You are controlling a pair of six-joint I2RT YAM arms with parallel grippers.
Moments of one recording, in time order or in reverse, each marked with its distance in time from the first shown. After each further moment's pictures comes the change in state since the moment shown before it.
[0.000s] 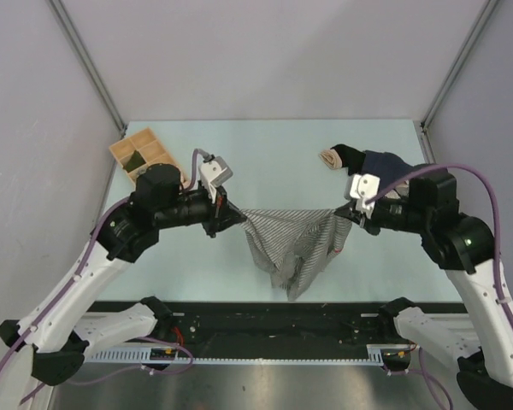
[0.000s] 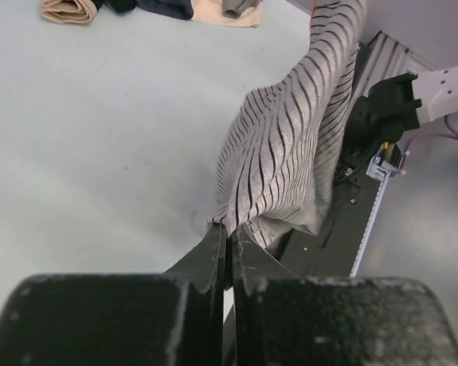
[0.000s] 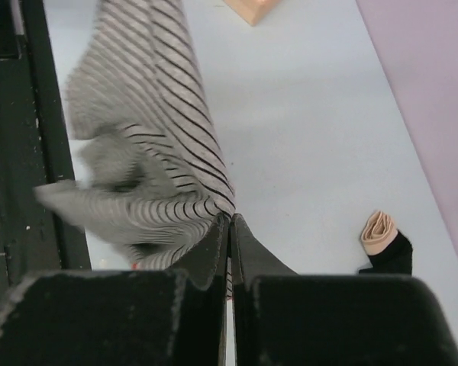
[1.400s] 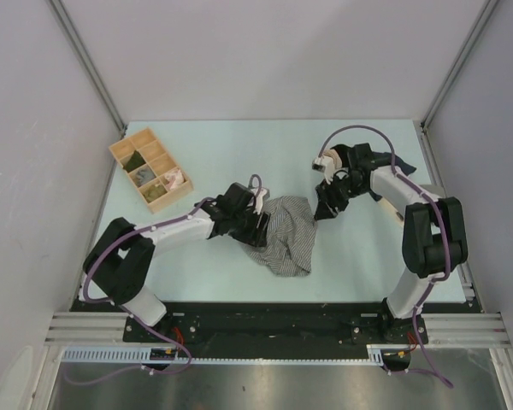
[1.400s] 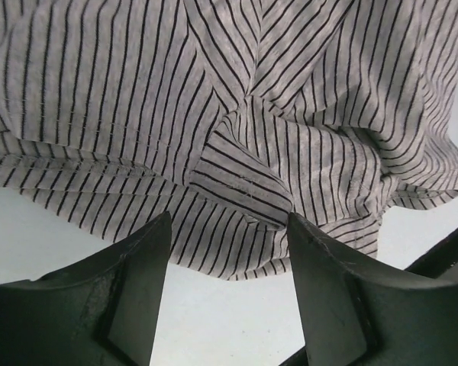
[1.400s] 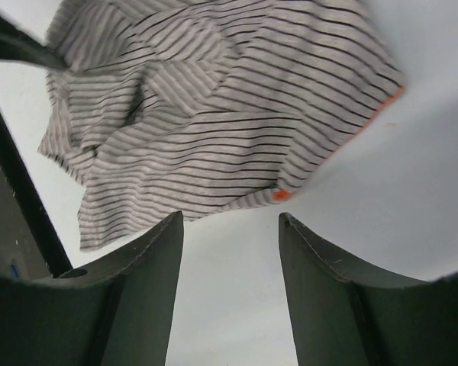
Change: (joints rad) left arm -0.008 0.602 -0.326 0.383 -0.258 -0.217; right arm -0.211 0.892 -0.062 0.246 -0.077 0.183
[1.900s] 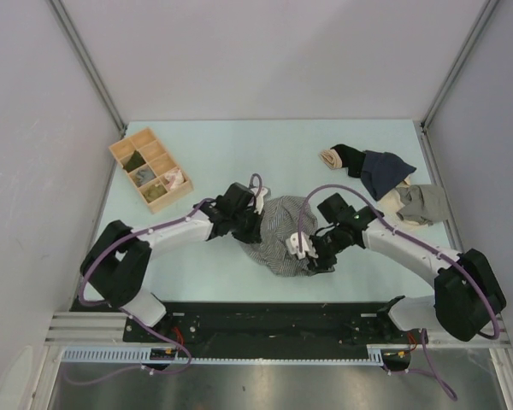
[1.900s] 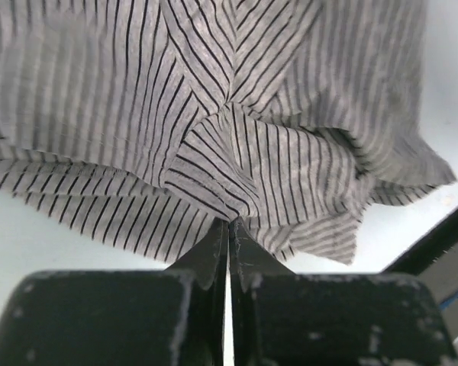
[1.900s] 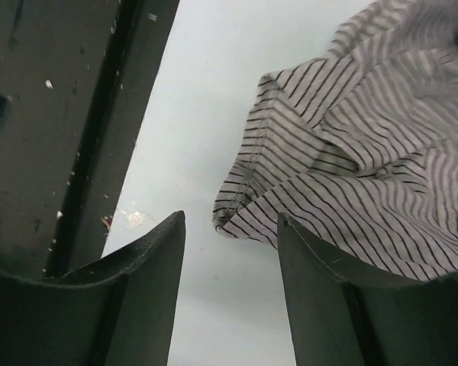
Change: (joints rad) left arm -0.013 0.003 -0.003 0.017 0.009 -0.007; right arm 0.397 -0.435 -0.402 -0.065 0.003 -0.655
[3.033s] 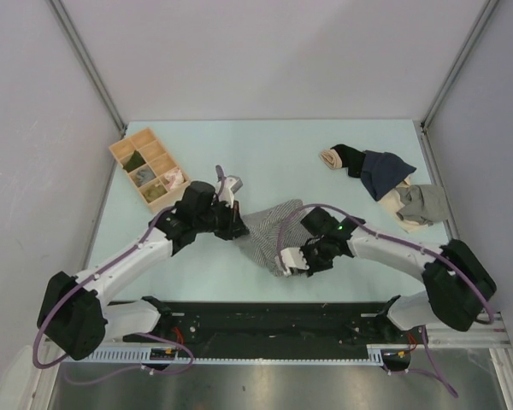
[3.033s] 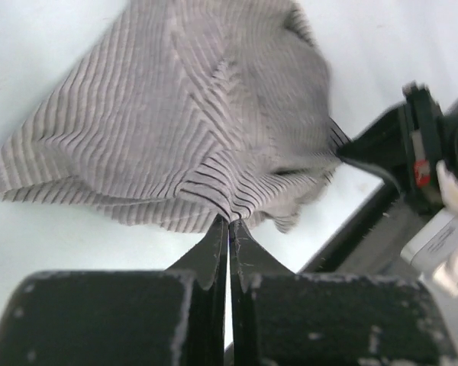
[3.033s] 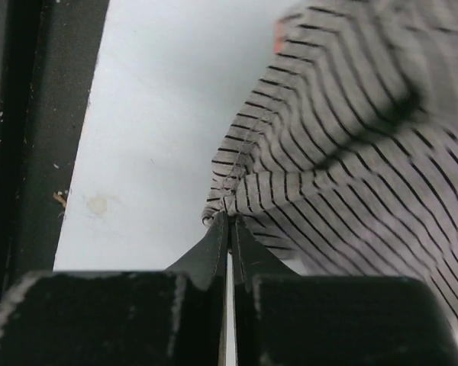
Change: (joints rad) left arm 0.138 -0.400 -0.154 0.016 0.124 -0.025; right arm 0.193 0.120 -0.070 0.132 0.354 0.021
